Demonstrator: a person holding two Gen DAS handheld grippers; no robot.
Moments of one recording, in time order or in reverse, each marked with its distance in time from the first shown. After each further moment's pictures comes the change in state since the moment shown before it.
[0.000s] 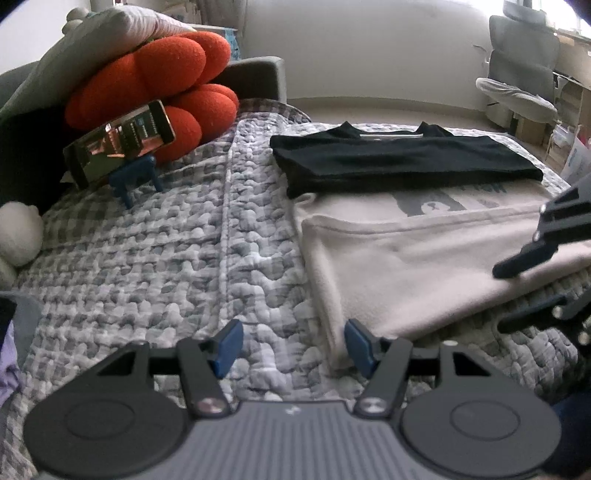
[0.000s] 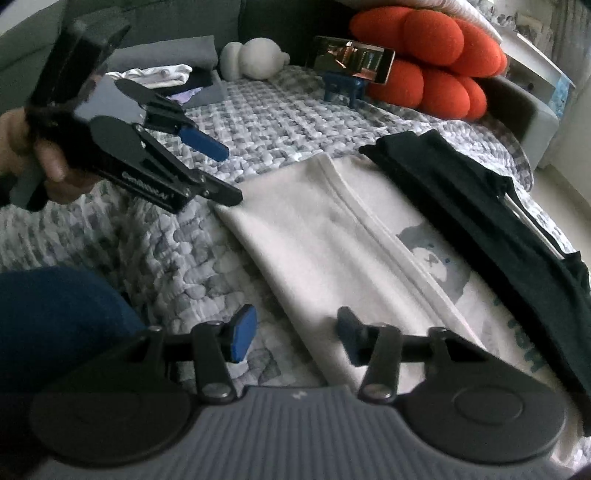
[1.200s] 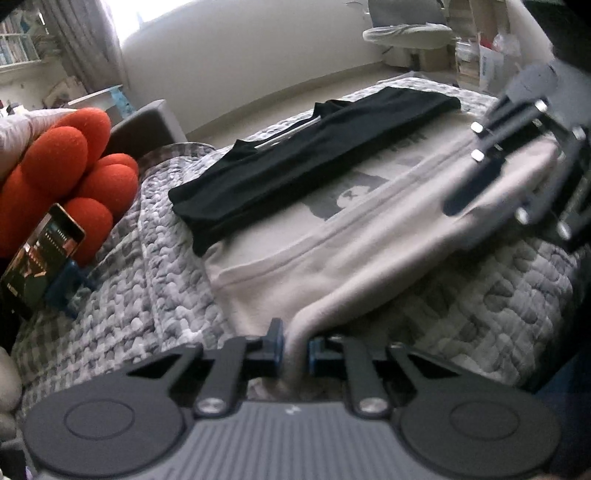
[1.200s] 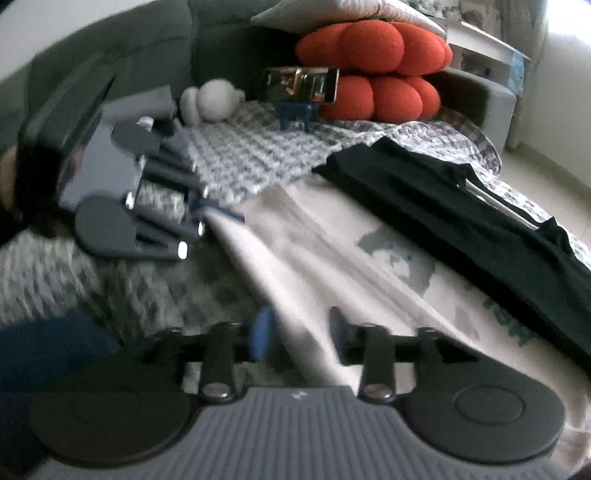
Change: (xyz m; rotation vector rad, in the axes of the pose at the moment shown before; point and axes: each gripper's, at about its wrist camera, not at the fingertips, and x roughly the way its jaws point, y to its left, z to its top) left arm 0.020 -0.045 0.020 0.395 -0.017 -0.101; right arm -0.018 -0.022 -0.018 0.155 -0.090 -0.020
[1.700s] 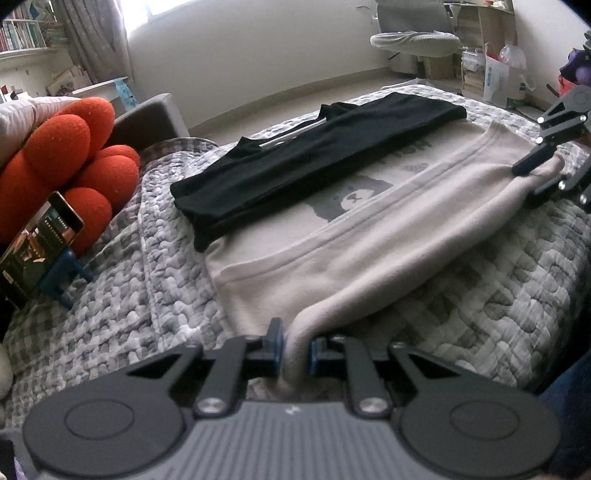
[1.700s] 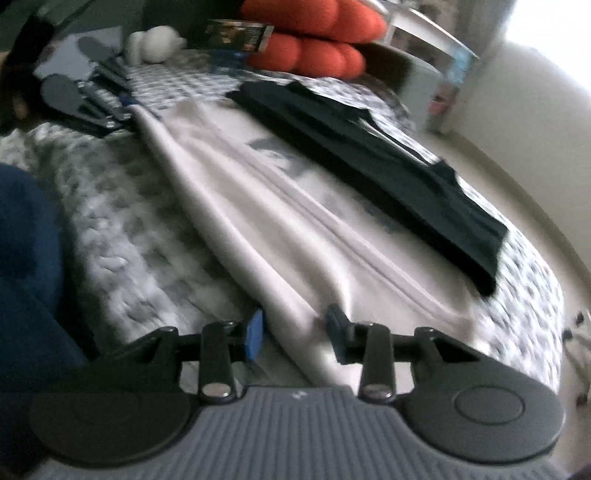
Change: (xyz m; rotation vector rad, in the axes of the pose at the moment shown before) left arm 0.003 0.006 0.000 -0.039 -0.003 -0.017; right arm -0.049 -0.033 -0.070 -0.034 0.087 -0.289
